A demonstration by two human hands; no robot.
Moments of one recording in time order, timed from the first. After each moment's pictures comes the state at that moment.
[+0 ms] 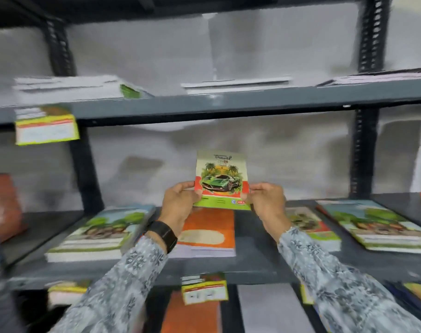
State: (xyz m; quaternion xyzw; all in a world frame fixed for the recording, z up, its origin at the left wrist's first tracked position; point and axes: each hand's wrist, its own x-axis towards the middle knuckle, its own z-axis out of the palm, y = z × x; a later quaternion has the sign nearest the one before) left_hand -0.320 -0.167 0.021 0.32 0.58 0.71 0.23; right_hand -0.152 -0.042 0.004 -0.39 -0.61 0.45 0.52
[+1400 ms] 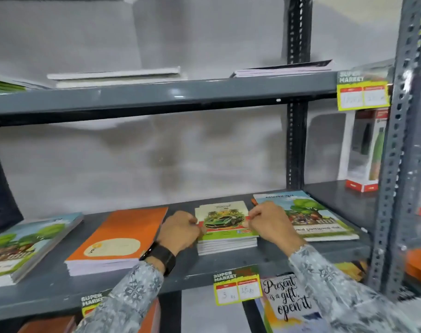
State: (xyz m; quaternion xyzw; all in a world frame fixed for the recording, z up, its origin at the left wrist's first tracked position) left_hand -0.171 -0.067 -0.029 0.49 0.80 0.32 0.13; right_hand 0.033 0.043 -0.033 -0.51 -0.78 0.23 0.30
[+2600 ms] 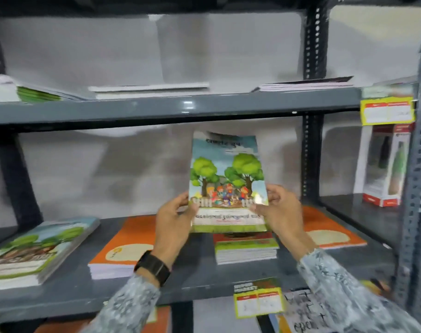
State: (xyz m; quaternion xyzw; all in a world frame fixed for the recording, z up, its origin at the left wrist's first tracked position) left_hand -0.199 -0.094 -0.011 0.44 0.57 0.68 0.11; right_hand 0.007 0.037 -0.007 -0.36 -0.66 0.34 0.56
